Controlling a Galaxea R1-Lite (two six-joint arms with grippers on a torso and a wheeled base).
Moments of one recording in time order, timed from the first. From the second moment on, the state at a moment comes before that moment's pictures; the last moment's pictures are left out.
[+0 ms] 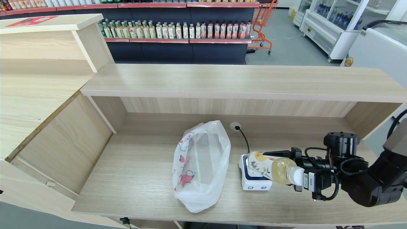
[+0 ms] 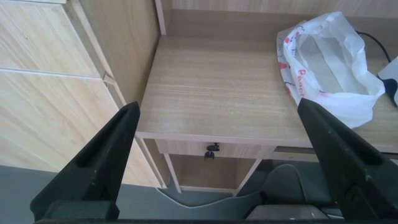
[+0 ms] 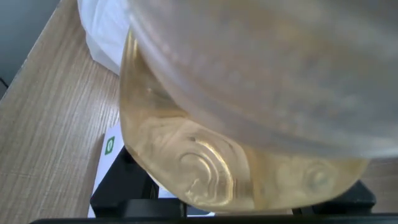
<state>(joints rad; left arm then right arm) 0.00 0.00 0.00 0.00 0.00 0.00 0.10 2.07 -0.57 -1.13 1.14 -1.45</state>
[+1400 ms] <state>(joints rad) 0.00 0.00 0.00 0.00 0.00 0.00 0.05 1.94 -0.55 -1.12 1.14 -0.99</state>
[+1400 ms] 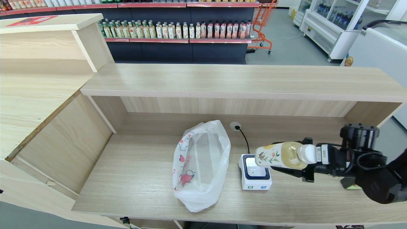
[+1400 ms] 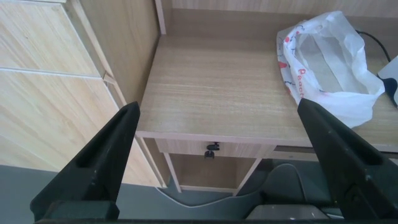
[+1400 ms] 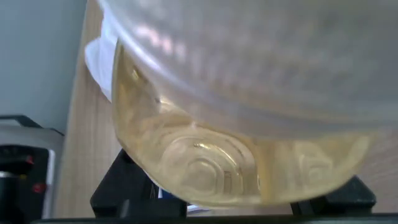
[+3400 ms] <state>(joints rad) 0.00 0.00 0.00 0.00 0.00 0.00 0.29 1.80 -0.43 -1.12 0.45 0.04</state>
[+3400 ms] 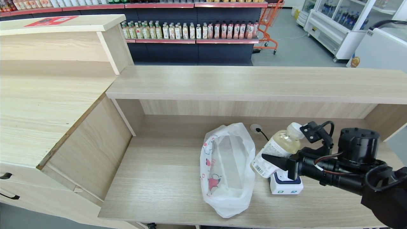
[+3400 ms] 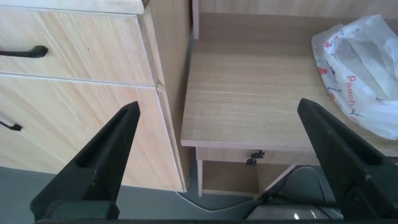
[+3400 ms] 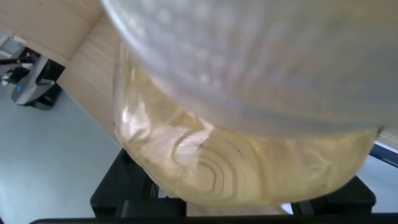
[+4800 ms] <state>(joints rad) 0.00 0.00 0.00 0.00 0.00 0.00 0.48 2.45 -0.68 -1.57 0.41 -0.29</state>
